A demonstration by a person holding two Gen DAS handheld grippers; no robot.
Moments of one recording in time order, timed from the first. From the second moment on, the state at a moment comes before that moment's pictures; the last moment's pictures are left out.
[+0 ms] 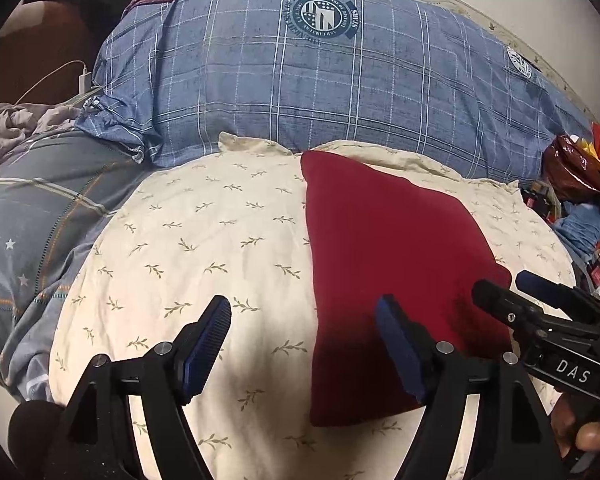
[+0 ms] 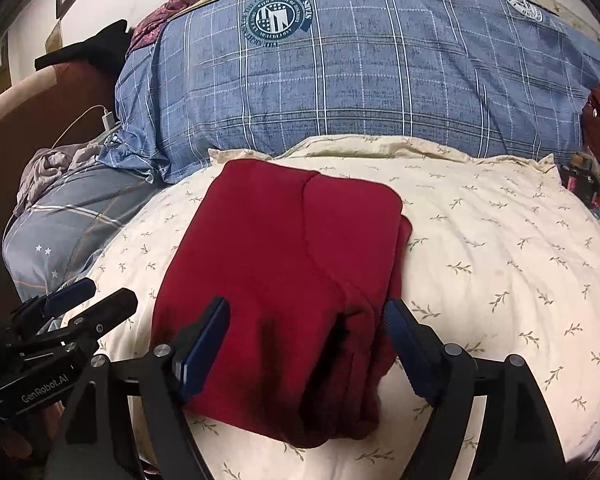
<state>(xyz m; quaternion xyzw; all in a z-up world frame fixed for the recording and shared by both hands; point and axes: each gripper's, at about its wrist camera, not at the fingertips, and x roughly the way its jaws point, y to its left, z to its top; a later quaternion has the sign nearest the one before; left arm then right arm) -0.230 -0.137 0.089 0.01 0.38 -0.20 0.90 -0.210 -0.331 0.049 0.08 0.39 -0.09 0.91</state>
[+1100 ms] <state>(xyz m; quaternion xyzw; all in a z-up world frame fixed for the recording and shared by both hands) -0.242 -0.152 0.093 0.04 0.37 -0.17 0.91 -0.214 -0.331 0.042 0.09 0.38 -0.06 0.92</state>
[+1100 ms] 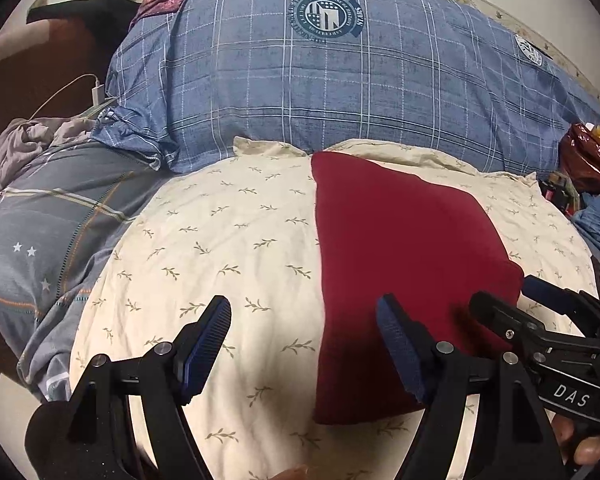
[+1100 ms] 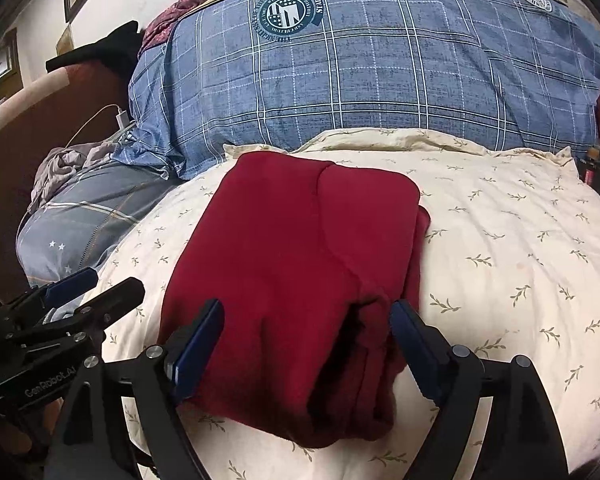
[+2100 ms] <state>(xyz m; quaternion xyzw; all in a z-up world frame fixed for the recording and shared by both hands) -0.233 -0.161 0.085 0.05 0.38 -0.18 0.90 -0.212 -0.336 0.029 0.10 0.40 -0.07 0.91</state>
